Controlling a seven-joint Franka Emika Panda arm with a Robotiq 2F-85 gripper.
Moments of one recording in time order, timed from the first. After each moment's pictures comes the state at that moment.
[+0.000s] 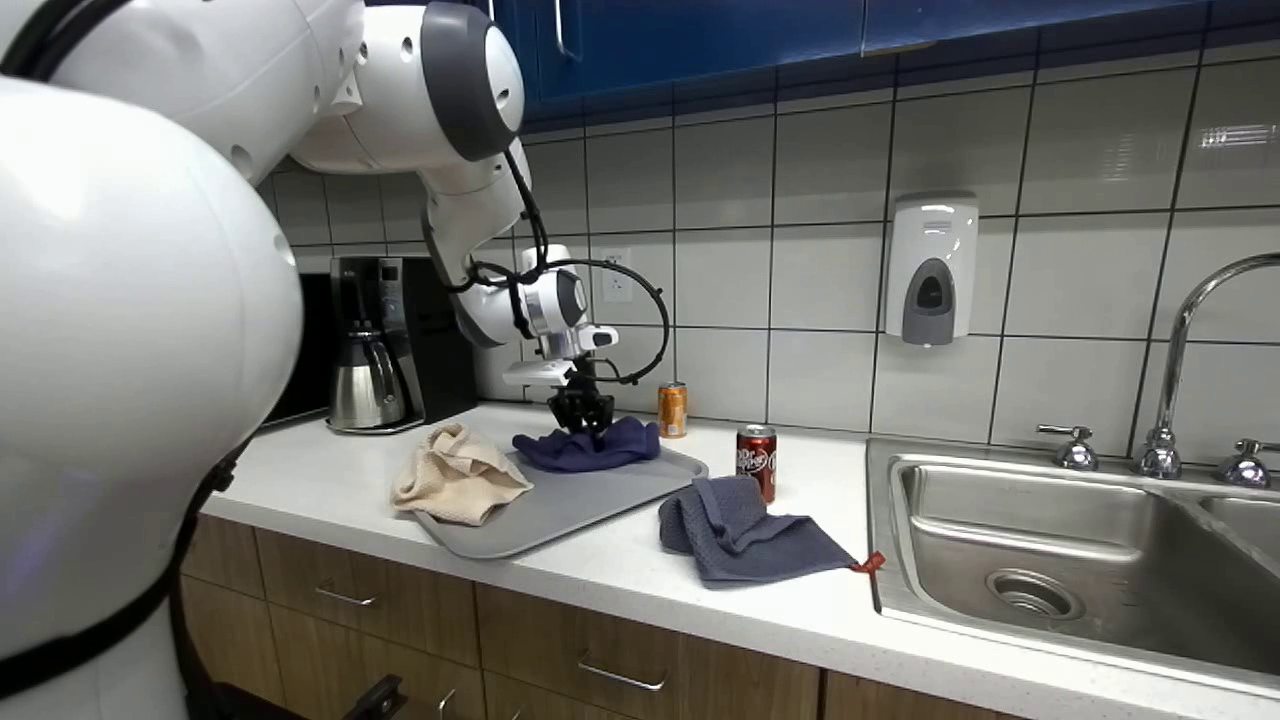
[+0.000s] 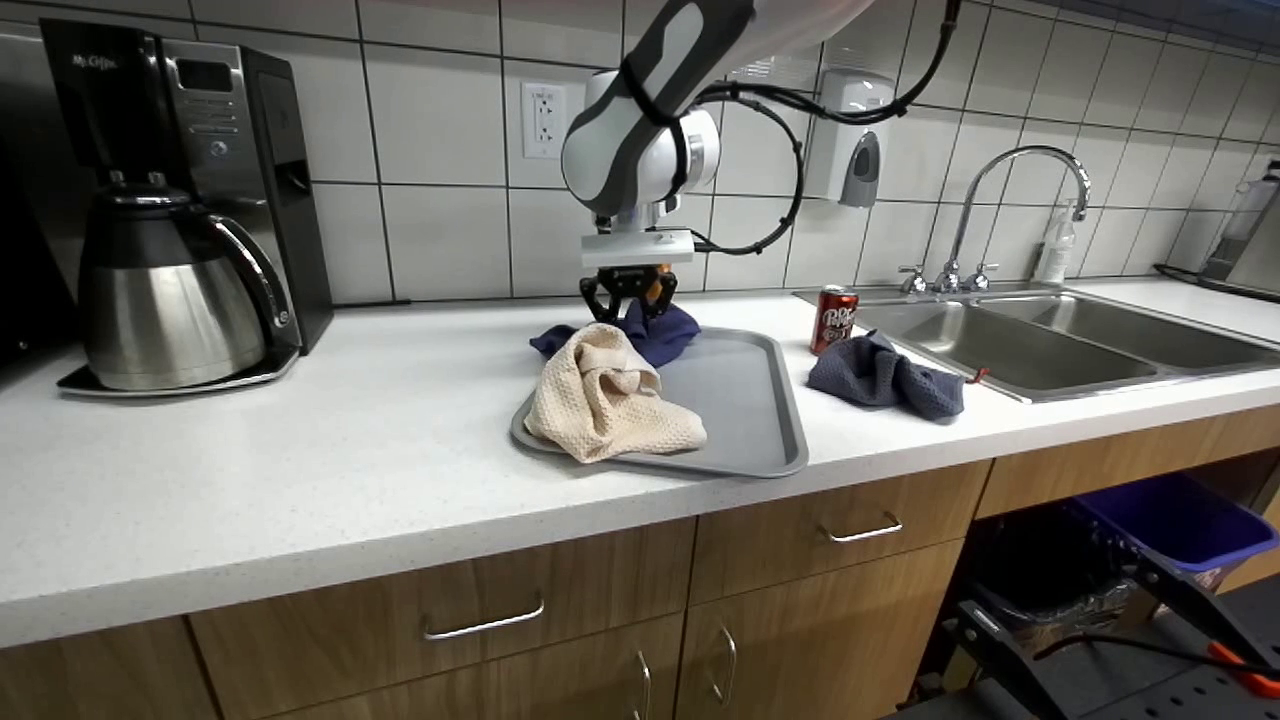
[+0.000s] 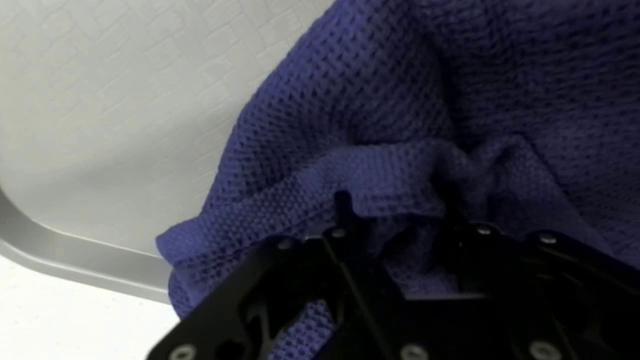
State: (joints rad) arm 0.31 0.88 -0.07 -1.38 -0.18 2.36 0.54
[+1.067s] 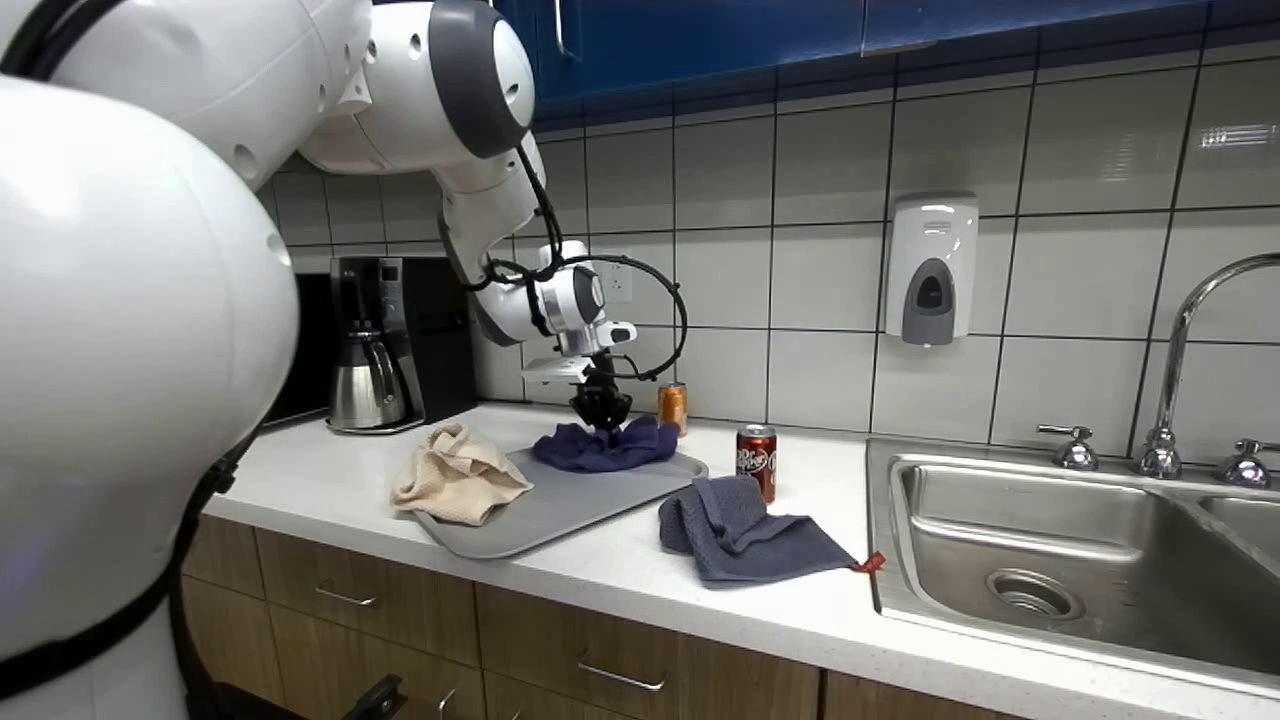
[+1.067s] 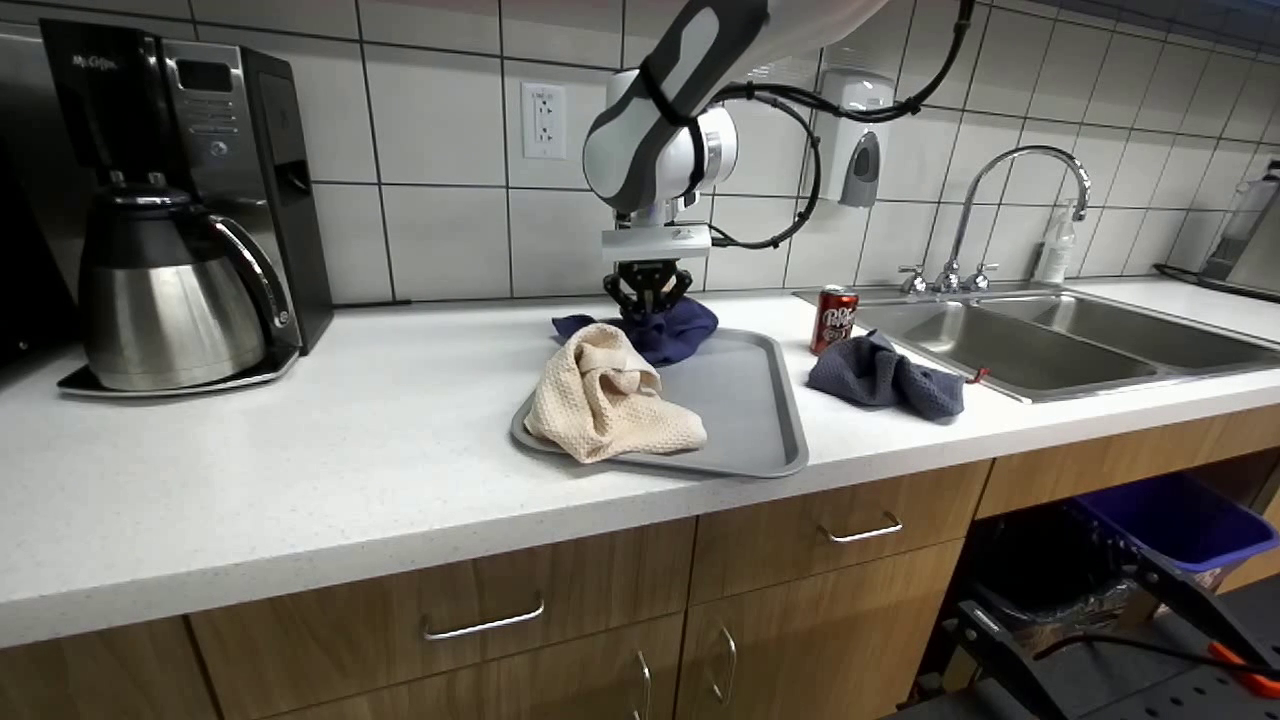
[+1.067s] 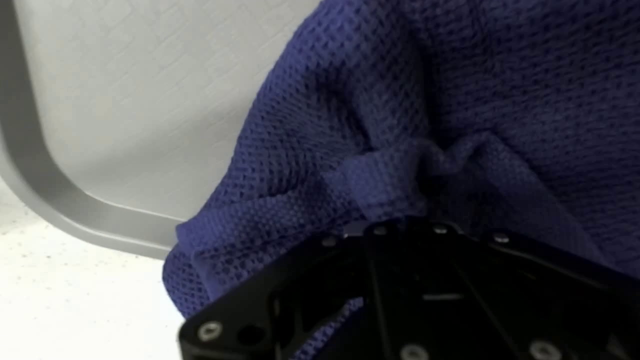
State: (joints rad) arm 0.29 0.88 -0.09 -1.37 -0.17 2.36 0.54
